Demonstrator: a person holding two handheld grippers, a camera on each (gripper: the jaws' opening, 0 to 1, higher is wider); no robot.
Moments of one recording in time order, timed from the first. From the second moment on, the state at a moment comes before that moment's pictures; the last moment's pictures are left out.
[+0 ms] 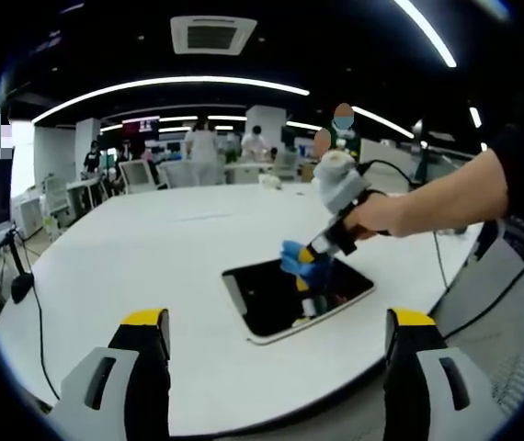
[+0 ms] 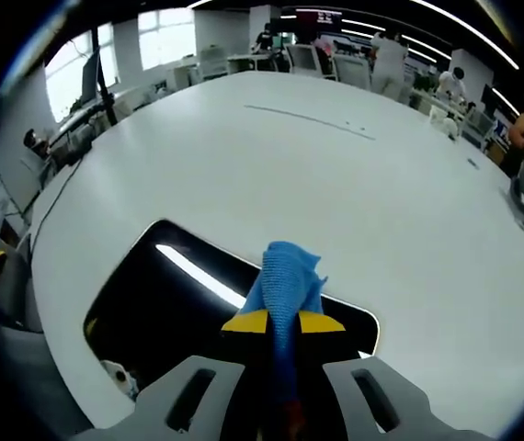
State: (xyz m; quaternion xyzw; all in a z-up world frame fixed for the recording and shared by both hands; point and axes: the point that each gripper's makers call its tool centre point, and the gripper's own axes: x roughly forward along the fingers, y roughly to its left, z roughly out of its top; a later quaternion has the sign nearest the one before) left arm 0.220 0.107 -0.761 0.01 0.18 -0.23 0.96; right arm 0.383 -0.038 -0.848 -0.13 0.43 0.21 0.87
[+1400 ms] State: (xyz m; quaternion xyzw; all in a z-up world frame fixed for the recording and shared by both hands) left arm 0.221 0.108 -0.761 0.00 0.18 -0.23 0.96; right arm 0.378 0.025 -0.848 -0.13 0.42 0.25 0.86
